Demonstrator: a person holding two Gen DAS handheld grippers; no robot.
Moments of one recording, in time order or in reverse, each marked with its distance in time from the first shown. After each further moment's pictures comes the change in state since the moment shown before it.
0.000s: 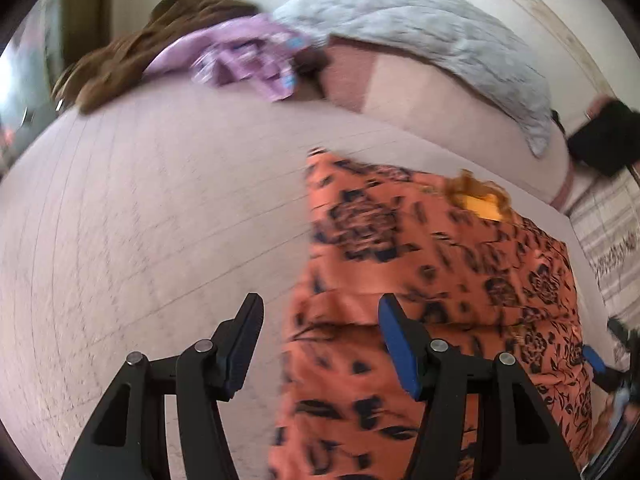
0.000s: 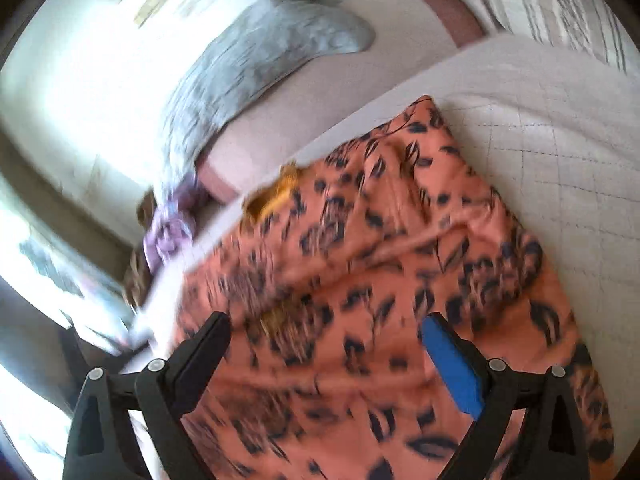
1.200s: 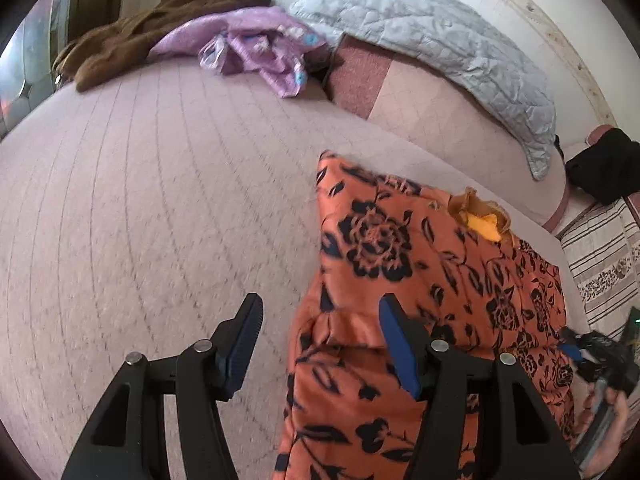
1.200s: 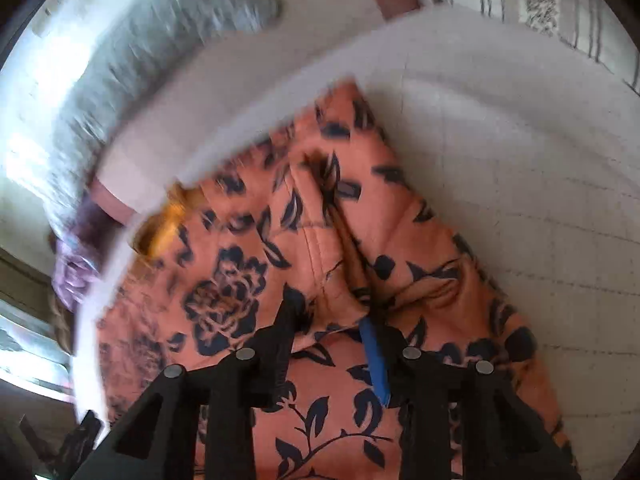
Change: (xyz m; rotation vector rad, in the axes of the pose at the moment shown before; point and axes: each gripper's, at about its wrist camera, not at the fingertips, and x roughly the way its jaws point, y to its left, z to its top) left arm 0.007 0.003 0.008 -0.040 -0.024 -0.055; right arm 0.061 -0.017 0.051 0.067 0.040 -0.327
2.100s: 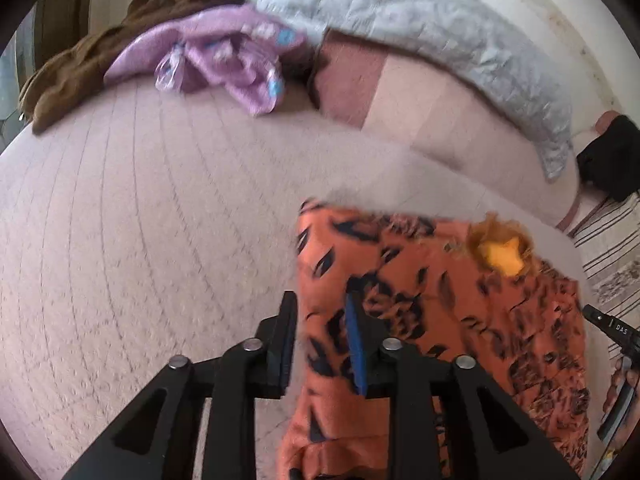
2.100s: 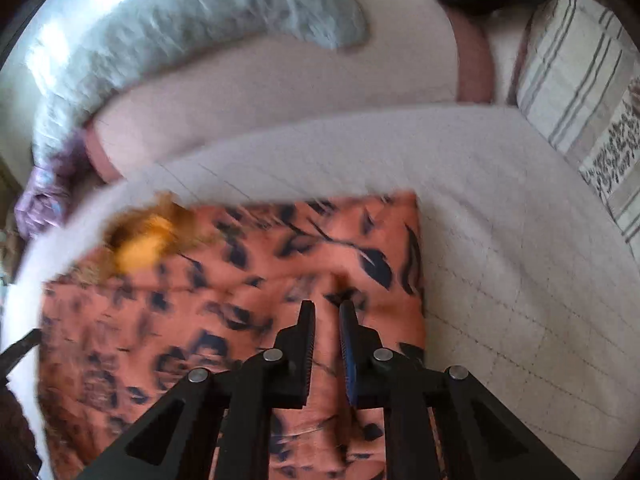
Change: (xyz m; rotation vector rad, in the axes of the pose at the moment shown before) left arm 0.057 -0.010 0.057 0.058 0.009 -0.015; right arm 0.007 0.066 0.063 -0.391 -0.046 -0.114
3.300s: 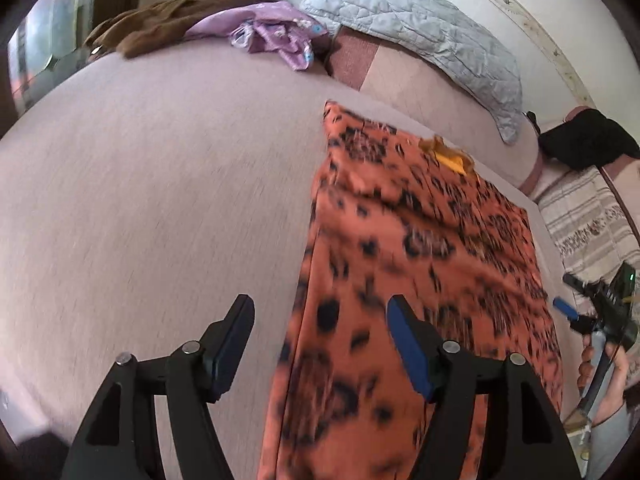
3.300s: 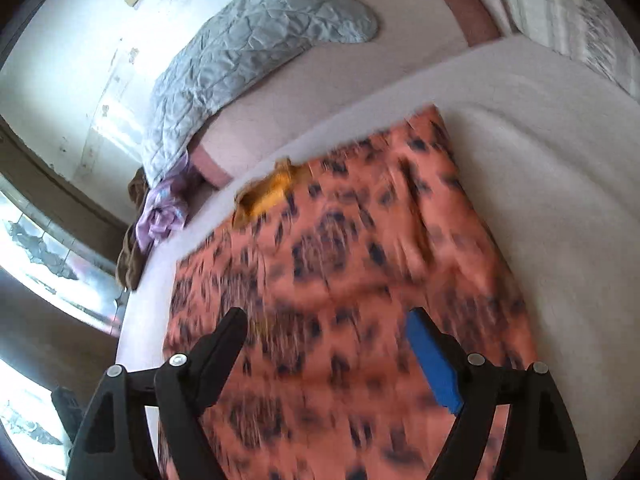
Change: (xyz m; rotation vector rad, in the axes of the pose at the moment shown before) left arm -0.166 0.025 -0.175 -0.079 0.057 -0.017; right arm -0.099 -0.043 -0.121 0.207 0.041 0.376
